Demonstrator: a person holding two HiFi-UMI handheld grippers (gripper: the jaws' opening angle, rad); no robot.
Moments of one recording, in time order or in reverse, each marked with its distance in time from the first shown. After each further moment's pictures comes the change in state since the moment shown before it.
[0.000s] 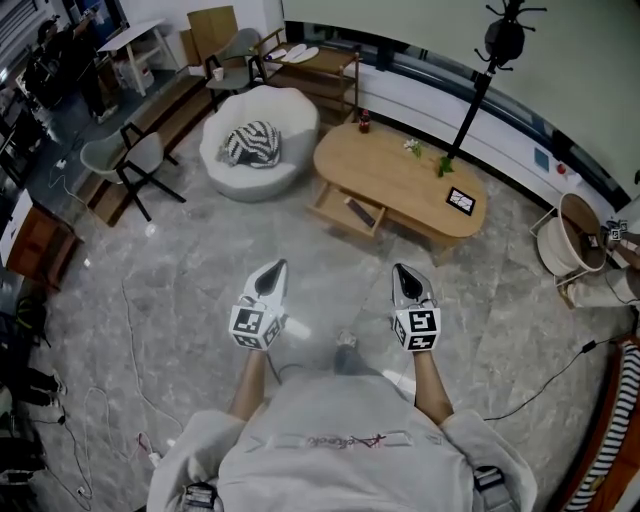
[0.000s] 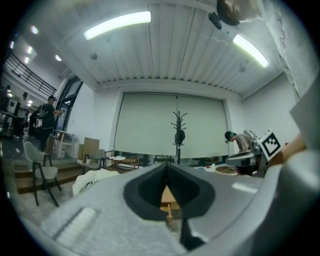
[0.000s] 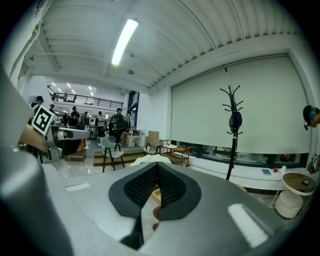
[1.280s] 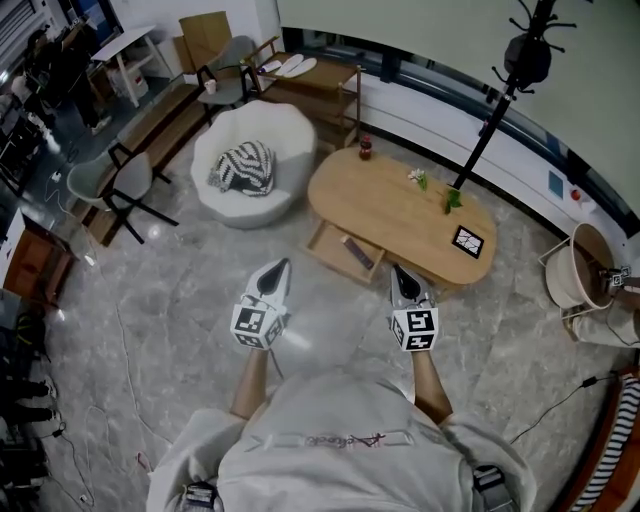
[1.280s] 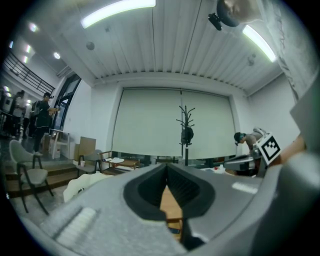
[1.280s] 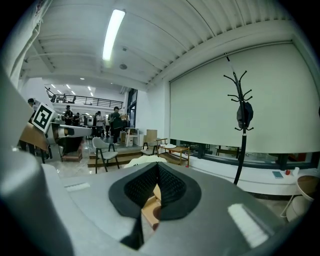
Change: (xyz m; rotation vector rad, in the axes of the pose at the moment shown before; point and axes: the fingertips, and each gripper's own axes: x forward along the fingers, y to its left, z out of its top) left arm 0.251 0.093 0.007 0.004 0.004 0.010; right arm 0.228 -0.143 0.021 0.013 0.014 0.031
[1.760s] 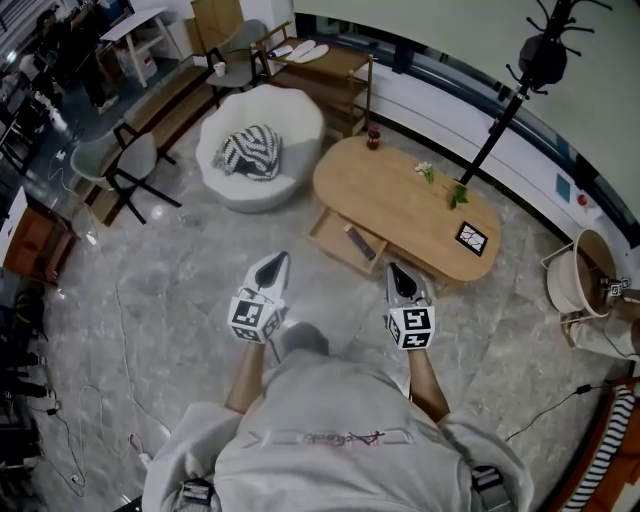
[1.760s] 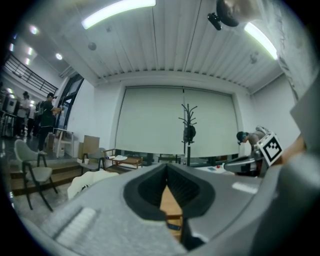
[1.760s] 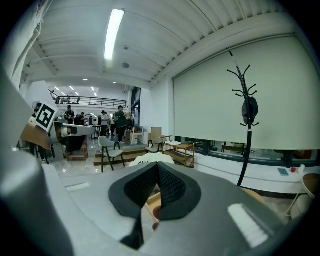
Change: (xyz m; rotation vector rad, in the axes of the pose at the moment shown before) left arm -0.011 -0.004 -0.008 -0.014 0.019 0.033; right arm 0.000 0.014 -0.017 0.009 0.027 0.060
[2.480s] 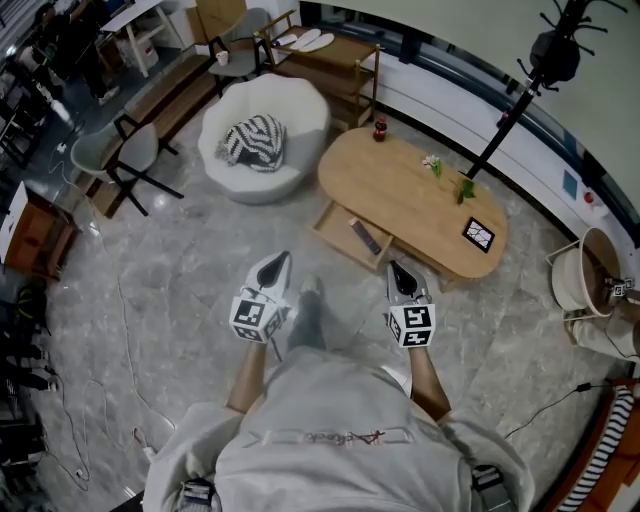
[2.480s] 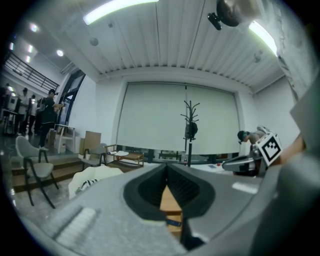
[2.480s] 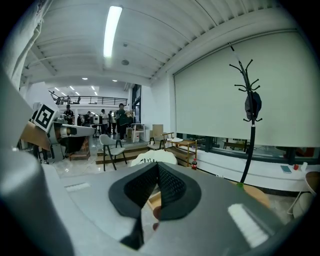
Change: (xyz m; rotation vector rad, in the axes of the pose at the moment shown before) left arm 0.006 0.020 -0.017 -0.021 0.041 0.008; right arm 0.027 0.008 -0.010 0.011 0.034 0.021
